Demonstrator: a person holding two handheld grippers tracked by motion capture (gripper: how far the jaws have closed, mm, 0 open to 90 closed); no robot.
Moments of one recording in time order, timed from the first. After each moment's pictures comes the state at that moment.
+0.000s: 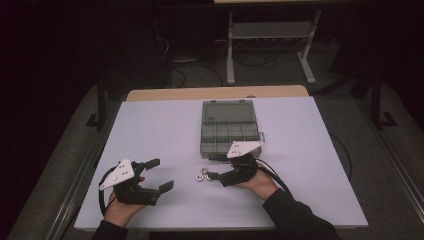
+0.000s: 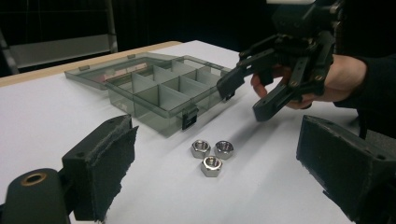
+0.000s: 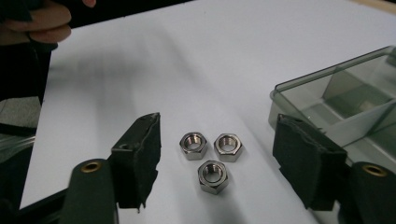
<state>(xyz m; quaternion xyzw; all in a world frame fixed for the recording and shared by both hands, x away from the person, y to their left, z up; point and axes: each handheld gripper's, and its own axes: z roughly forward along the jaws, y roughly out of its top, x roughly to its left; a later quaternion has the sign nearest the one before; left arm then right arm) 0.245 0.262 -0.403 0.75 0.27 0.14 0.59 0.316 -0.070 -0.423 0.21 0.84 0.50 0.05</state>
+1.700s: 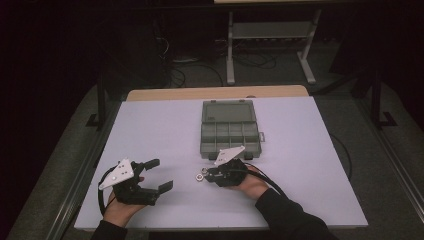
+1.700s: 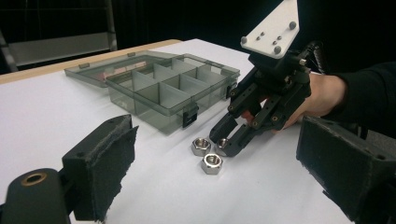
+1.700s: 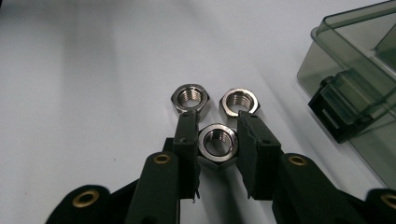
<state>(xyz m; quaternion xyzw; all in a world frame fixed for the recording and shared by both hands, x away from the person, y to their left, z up) 0.246 0.263 -0.403 0.75 0.27 0.14 0.59 0.324 -0.046 -0.457 0.19 0.89 0.42 0.05</state>
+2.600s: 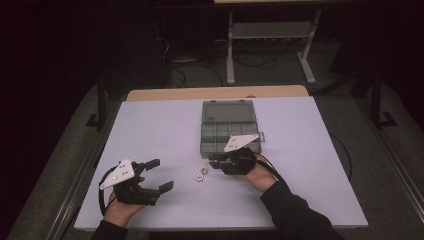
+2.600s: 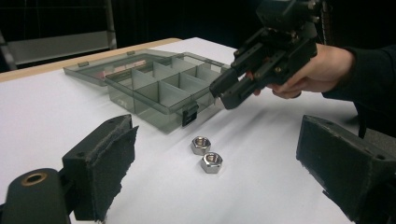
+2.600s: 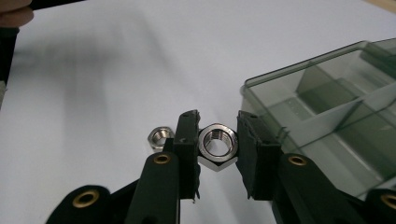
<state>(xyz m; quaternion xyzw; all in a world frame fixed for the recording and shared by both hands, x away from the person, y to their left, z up) 0.246 0.262 -0.404 0.75 0.28 0.14 0.59 0.334 -0.069 -0.419 0.22 0.85 0.47 0.06</state>
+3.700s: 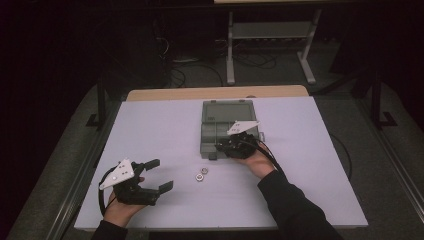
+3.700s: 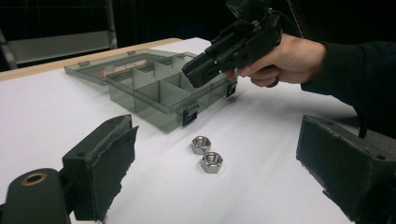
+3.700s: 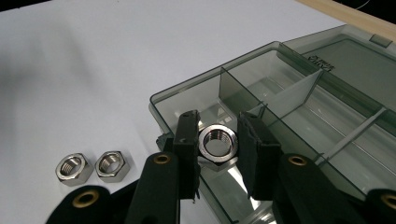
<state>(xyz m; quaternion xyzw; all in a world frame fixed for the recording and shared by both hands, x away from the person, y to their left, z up) 0.246 0.263 -0.405 0.75 0.28 0.14 0.59 0.375 -0.075 -0.419 0.29 0.84 0.45 0.11</state>
